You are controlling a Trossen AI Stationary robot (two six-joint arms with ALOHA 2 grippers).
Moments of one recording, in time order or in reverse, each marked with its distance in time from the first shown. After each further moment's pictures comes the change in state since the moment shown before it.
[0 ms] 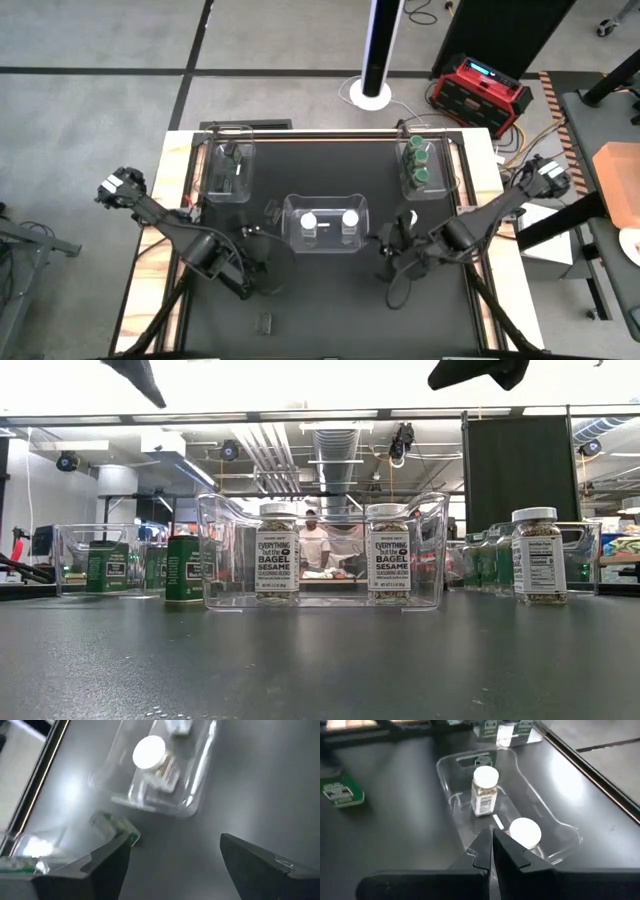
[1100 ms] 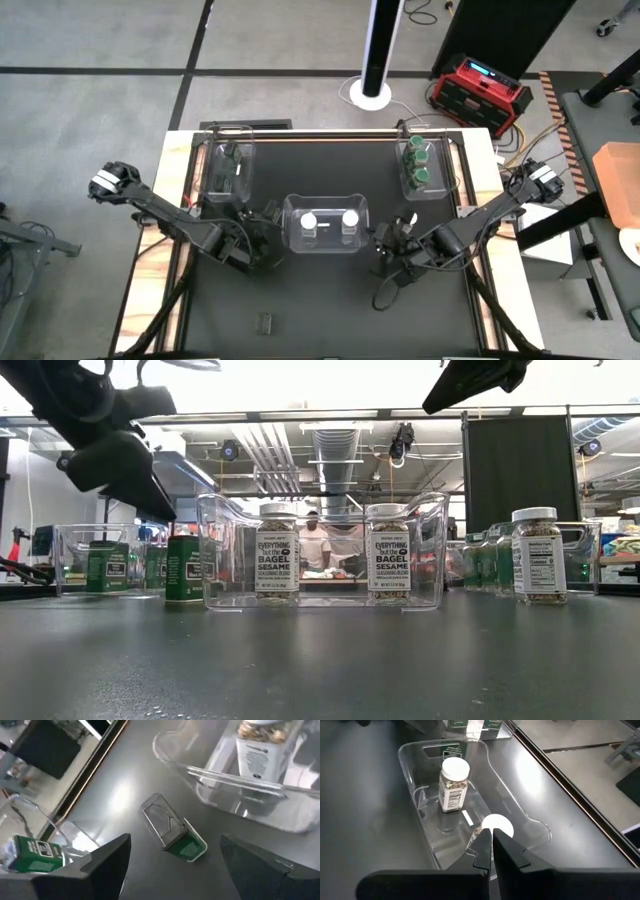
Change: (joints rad) left arm 0.129 -0.121 -0.554 0.384 -0.267 -0.007; right arm -0.001 0.090 0.050 -0.127 0.140 0.054
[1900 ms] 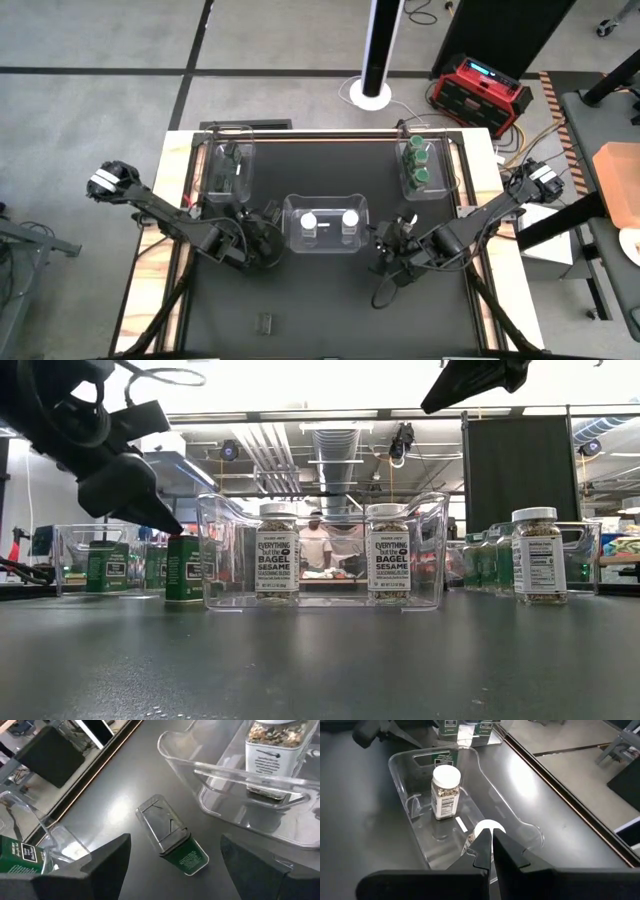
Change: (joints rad) left arm 0.000 -0.025 -0.153 0.238 -0.084 0.013; right arm 0.000 0.000 -0.008 0.004 0.051 0.032
